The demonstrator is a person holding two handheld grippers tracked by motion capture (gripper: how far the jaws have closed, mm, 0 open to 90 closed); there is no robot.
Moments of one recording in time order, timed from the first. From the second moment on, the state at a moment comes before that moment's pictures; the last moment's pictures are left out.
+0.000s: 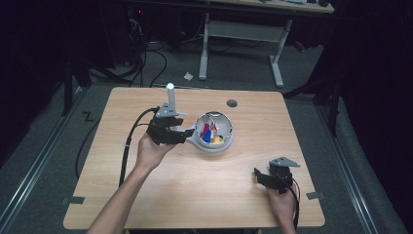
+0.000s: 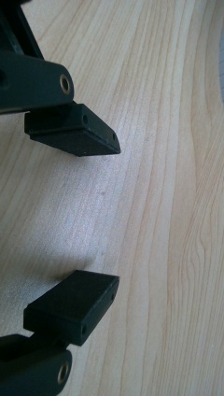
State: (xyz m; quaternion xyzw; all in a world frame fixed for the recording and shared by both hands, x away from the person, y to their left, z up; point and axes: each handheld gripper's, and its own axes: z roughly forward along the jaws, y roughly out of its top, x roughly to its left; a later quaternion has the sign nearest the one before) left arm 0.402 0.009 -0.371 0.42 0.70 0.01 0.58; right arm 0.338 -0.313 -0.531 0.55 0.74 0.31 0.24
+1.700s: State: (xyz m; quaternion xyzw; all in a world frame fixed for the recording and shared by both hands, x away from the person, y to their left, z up) left arm 0.378 0.087 -0.392 0.35 0.73 0.03 0.59; right arm 0.337 -0.312 -0.531 0.55 0.74 0.31 0.24
